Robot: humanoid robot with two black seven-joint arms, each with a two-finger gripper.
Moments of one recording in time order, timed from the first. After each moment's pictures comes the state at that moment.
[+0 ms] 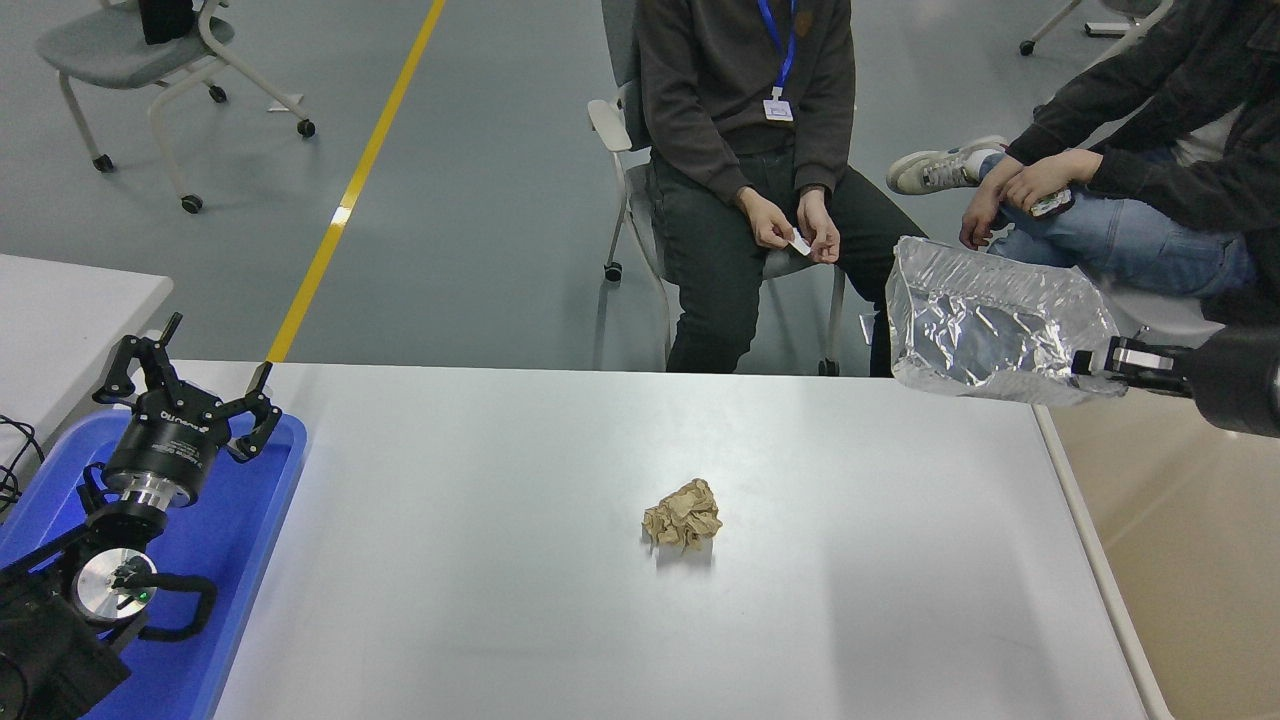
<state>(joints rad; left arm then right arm) -0.56 0.46 -0.57 -0.39 -0.24 -0.70 -0.60 1.31 -1.23 -0.17 1.47 -0.96 0.20 0.02</state>
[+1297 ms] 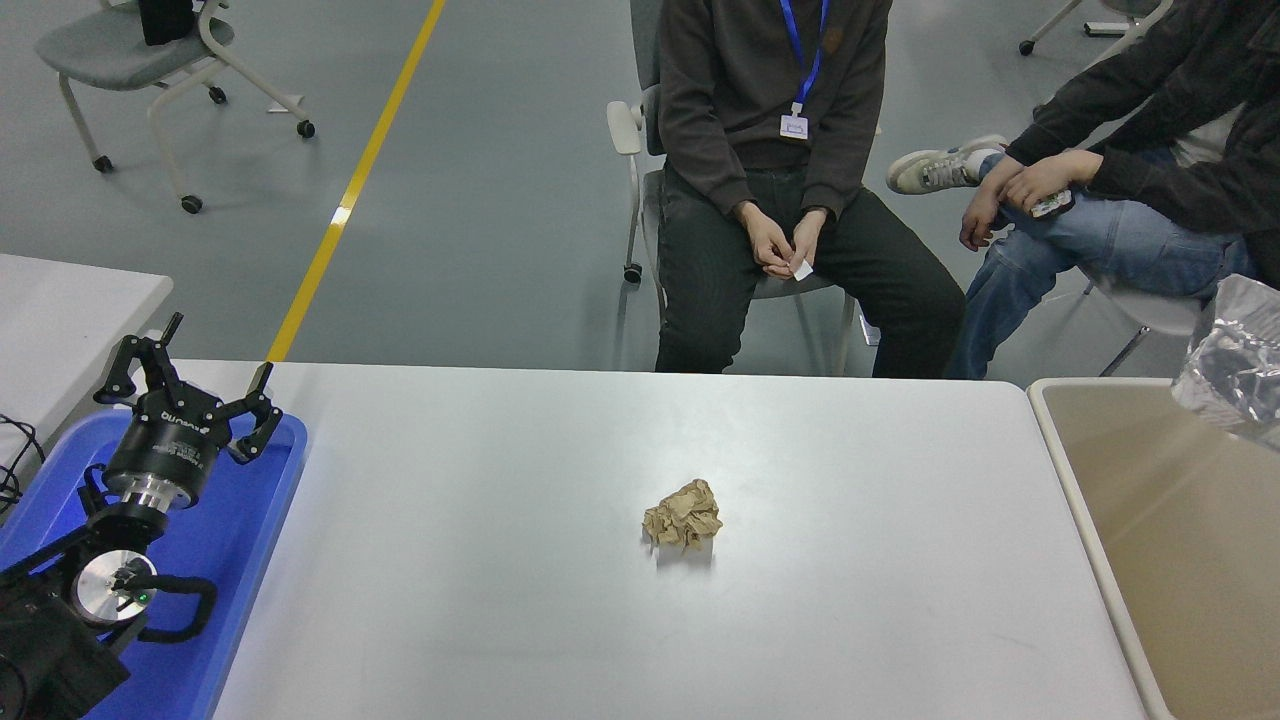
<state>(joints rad) -0.56 0.46 -0.57 -0.39 -0.24 -0.70 -0.60 0.97 -1.34 -0.17 1.13 -0.77 0.04 0.07</state>
